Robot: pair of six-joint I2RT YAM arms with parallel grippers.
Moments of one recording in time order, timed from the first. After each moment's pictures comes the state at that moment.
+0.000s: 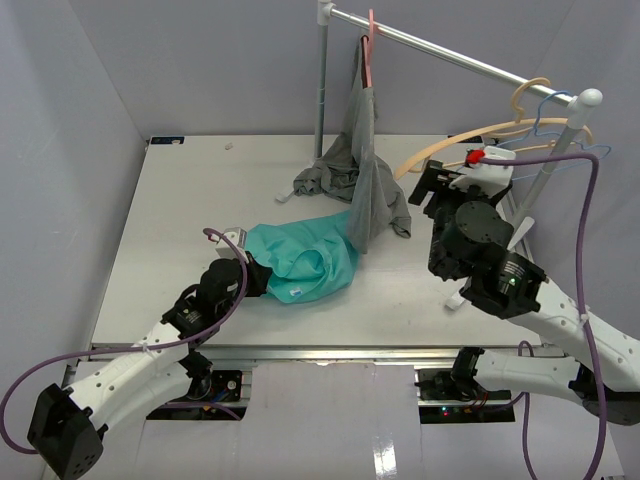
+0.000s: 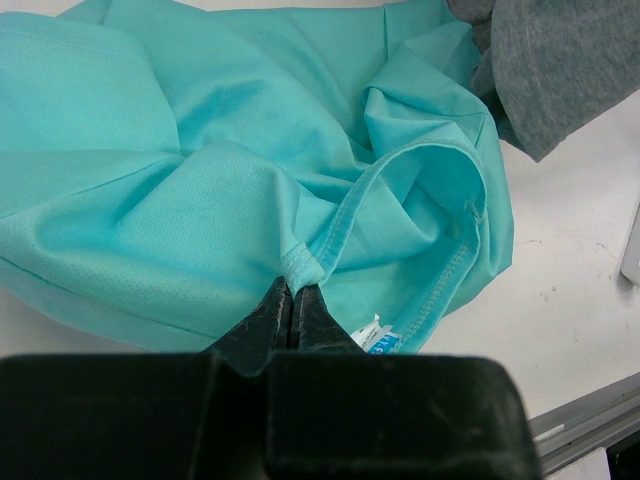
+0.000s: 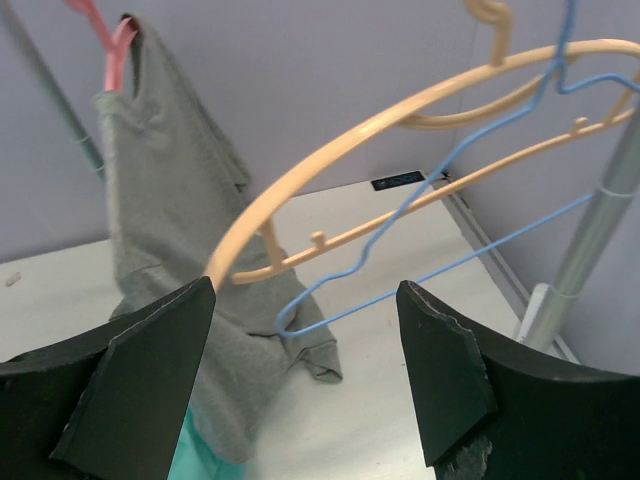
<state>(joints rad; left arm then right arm) -0.66 0.74 0.40 -0.08 -0.23 -0.59 1.11 1.00 1.30 -0.19 1.29 -0.01</state>
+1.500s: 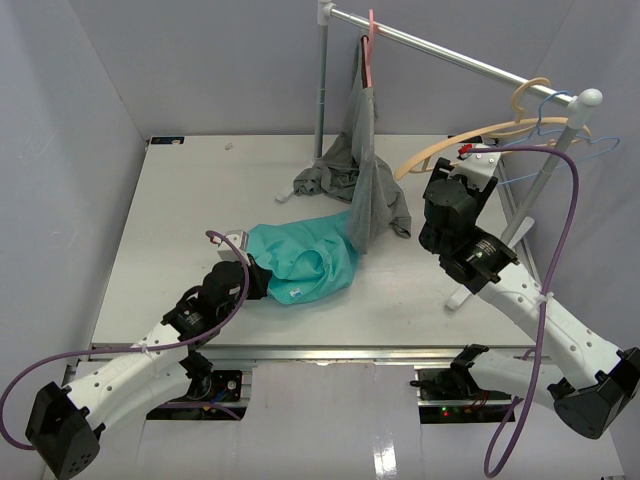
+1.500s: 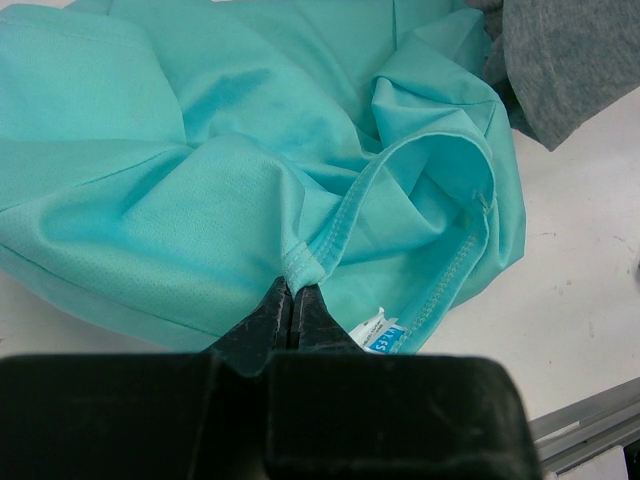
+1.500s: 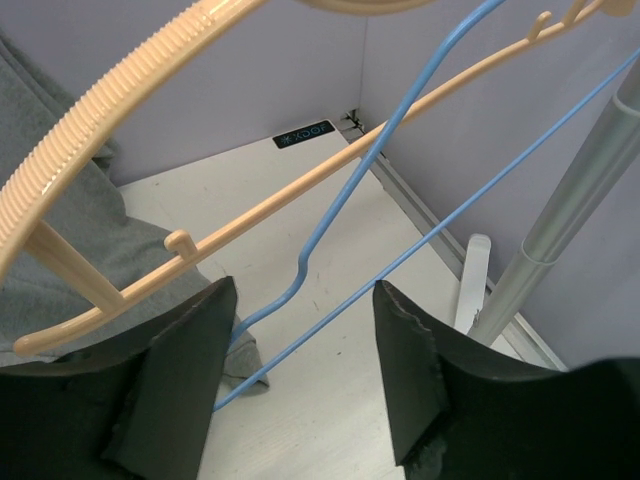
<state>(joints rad) -0.70 0.73 0.40 -0.11 -0.28 -0.58 0.71 1.05 1.10 -0.22 1.14 0.18</state>
